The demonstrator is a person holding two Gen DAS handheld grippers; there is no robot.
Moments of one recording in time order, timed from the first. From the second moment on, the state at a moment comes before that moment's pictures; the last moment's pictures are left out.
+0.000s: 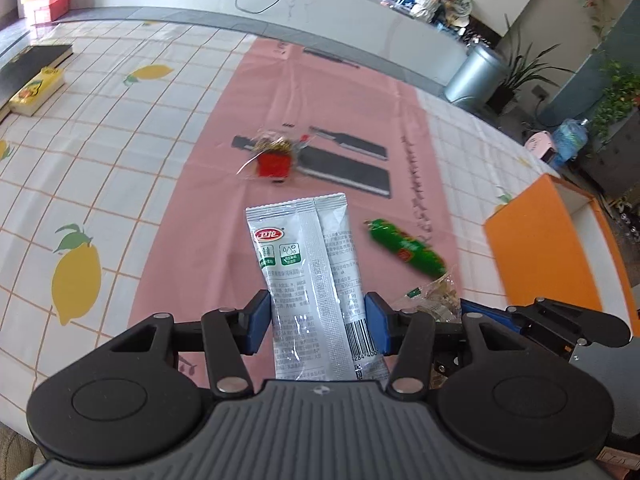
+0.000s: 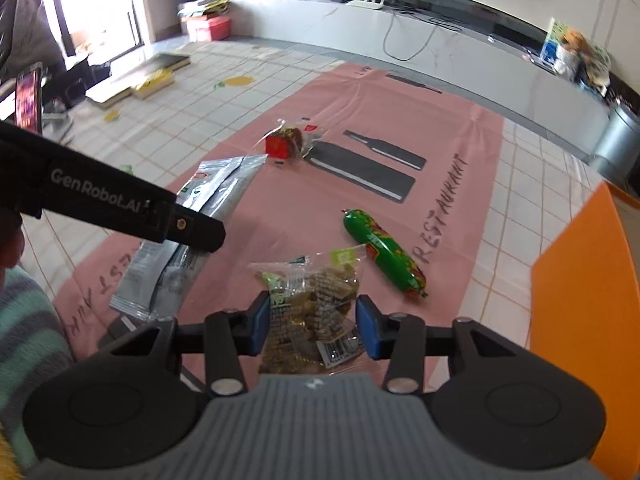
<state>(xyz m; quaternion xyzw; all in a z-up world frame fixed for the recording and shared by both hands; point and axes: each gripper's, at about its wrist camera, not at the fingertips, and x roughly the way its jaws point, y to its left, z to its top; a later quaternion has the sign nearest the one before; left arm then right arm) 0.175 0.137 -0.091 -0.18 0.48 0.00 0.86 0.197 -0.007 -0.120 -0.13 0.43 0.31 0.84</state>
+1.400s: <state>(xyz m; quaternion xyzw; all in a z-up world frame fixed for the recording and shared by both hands) 0.242 -0.159 -0.011 0.08 0.42 -0.20 0.88 0.206 -0.307 -0.046 -0.04 0.40 0.14 0.91</state>
